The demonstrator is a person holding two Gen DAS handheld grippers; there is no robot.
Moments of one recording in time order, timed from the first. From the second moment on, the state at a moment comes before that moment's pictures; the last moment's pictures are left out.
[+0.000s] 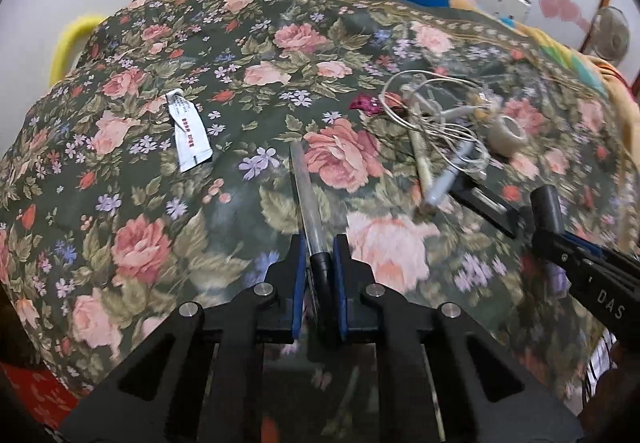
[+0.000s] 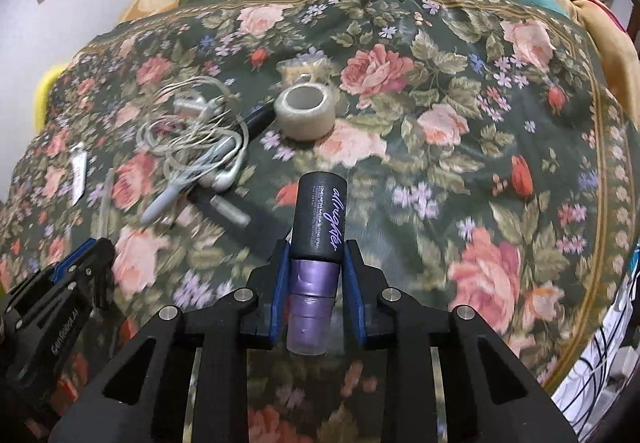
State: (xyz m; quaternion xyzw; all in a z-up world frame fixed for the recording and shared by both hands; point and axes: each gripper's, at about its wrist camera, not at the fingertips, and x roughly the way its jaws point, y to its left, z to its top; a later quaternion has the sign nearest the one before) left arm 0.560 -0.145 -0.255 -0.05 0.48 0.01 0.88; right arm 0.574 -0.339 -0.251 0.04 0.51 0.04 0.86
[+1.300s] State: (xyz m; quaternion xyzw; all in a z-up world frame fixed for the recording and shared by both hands) left arm 0.220 0.063 -0.050 -0.08 0.32 0.11 0.94; right arm 0.323 -0.124 -0.056 -0.06 0.38 0.28 0.88
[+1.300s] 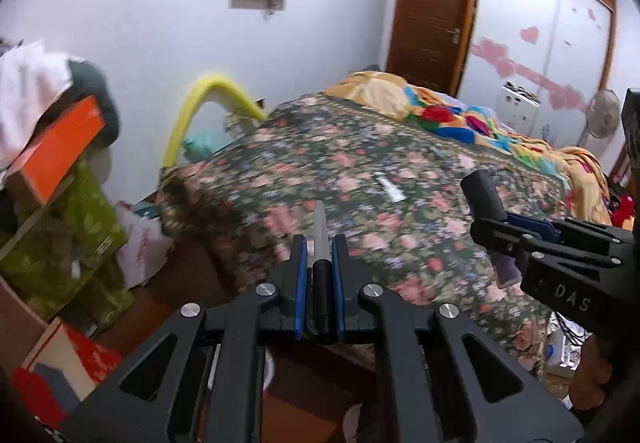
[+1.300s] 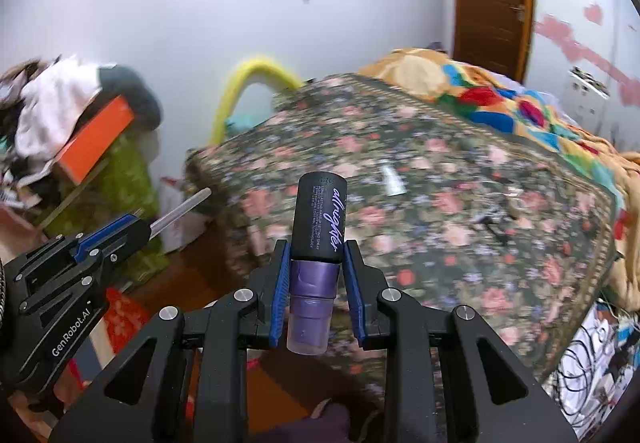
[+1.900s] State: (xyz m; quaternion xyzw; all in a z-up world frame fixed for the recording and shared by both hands) left arm 0.163 0.209 -0.154 -0.17 0.40 0.19 0.88; right arm 0.283 0.040 -0.139 -0.13 0.45 0.39 0.79
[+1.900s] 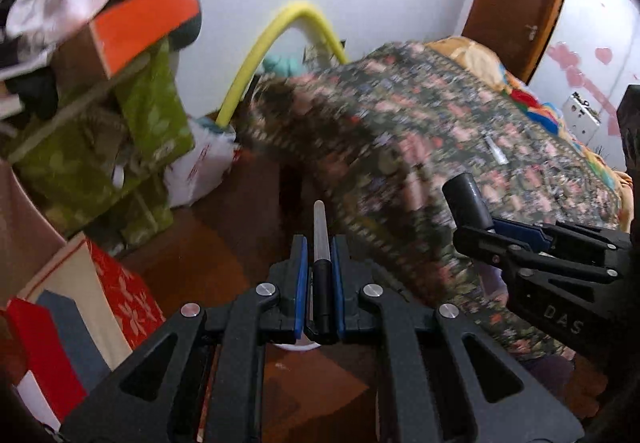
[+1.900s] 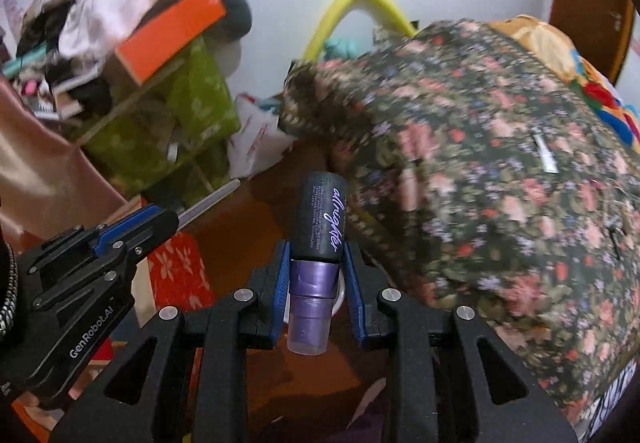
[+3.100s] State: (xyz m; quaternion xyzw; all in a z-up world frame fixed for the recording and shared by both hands) left arm 0.163 0.246 -0.198 -0.21 0.44 0.21 0.85; right arm 0.301 0.091 -0.197 -0.18 0.49 0.40 0.75
